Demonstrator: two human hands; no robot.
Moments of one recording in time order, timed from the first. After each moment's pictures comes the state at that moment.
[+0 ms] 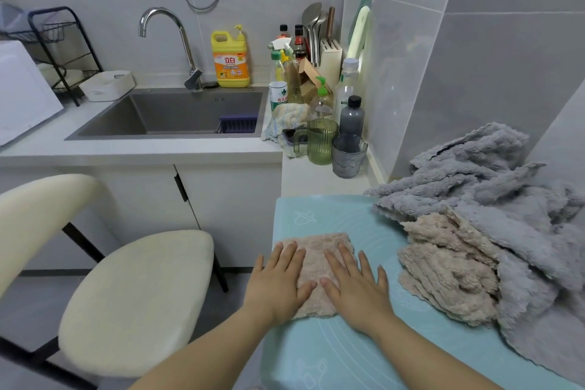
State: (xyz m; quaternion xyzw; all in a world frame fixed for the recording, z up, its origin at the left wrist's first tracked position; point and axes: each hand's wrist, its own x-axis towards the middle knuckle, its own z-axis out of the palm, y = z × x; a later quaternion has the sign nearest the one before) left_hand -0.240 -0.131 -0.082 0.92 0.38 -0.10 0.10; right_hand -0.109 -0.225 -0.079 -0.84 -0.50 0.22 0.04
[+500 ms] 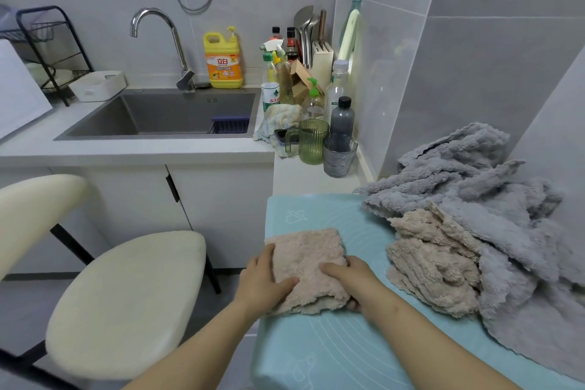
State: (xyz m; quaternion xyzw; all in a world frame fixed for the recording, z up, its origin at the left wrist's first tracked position) left_hand -0.248 -0.132 -0.077 0.77 0.50 0.05 0.39; right_hand -0.100 -0.227 -0.053 -0.74 -0.18 0.49 0.43
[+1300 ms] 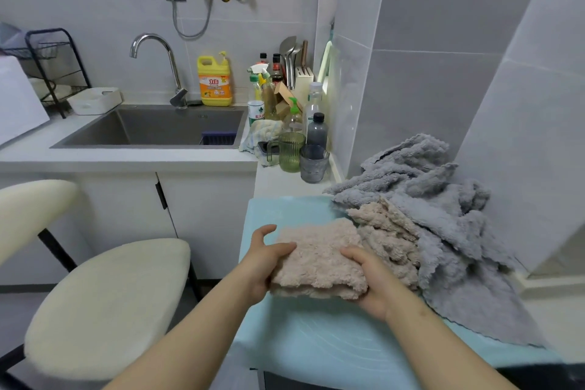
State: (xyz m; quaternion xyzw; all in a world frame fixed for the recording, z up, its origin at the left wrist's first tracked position) left_hand -0.225 -0.198 -0.005 0.46 0.46 0.19 0.74; right_hand -0.086 -0.308 -0.008 -0.52 -0.10 0.58 0.62
